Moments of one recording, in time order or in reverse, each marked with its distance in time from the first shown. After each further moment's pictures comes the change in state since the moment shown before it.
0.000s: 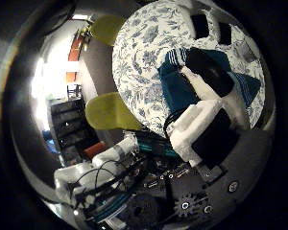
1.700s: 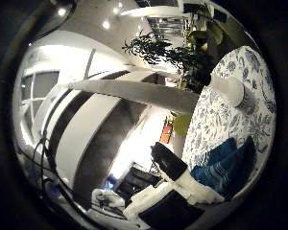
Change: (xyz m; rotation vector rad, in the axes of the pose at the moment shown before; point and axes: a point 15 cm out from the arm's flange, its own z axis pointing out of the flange) arm 0.308 0.030 0.058 0.991 -0.955 0.477
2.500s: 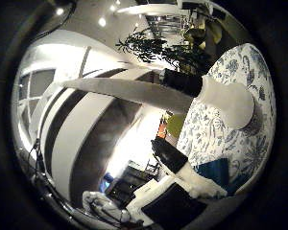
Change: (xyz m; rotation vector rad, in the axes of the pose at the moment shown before) arm 0.015 -0.049 0.089 -0.027 -0.003 -0.031
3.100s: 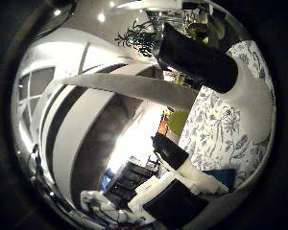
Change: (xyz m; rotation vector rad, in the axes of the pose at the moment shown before) arm -0.013 -0.007 0.051 -0.039 0.006 -0.037
